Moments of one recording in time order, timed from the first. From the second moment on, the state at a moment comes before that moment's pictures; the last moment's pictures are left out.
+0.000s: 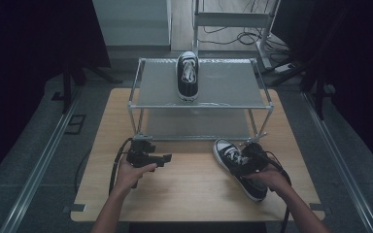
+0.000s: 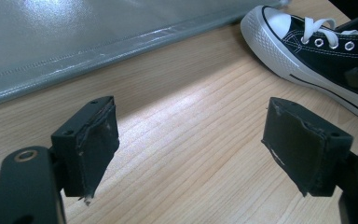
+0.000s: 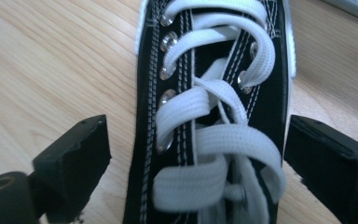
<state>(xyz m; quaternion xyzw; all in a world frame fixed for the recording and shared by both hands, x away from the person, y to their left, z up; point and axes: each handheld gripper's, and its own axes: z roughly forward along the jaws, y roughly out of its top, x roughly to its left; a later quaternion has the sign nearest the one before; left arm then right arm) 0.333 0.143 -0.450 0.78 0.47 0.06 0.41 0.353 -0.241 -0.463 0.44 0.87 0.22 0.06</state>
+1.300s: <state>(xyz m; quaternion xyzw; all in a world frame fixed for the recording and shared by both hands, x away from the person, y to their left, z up) 0.333 0.154 -0.452 0.77 0.48 0.05 0.42 0.346 -0.245 -0.434 0.47 0.84 0.28 -0.02</state>
